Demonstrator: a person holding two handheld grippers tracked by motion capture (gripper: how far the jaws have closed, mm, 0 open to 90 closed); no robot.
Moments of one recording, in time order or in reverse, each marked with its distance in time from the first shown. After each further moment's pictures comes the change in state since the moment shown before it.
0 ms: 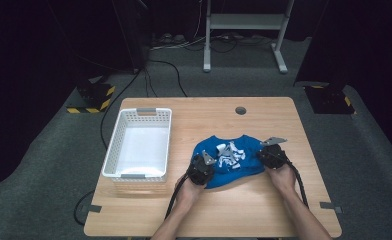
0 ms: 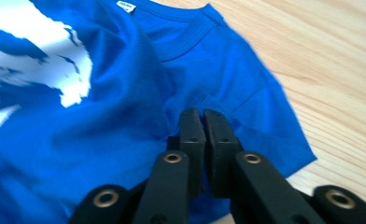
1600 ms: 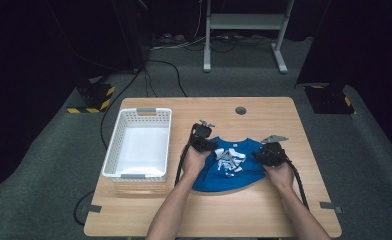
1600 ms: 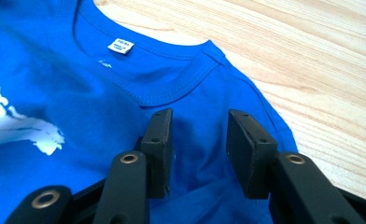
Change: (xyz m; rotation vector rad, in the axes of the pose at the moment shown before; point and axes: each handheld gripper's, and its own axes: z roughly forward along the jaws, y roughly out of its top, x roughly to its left) left arm 0.060 0.080 0.027 0.032 0.078 -0.205; right arm -0.002 0.006 0.005 -0.032 0.013 0.069
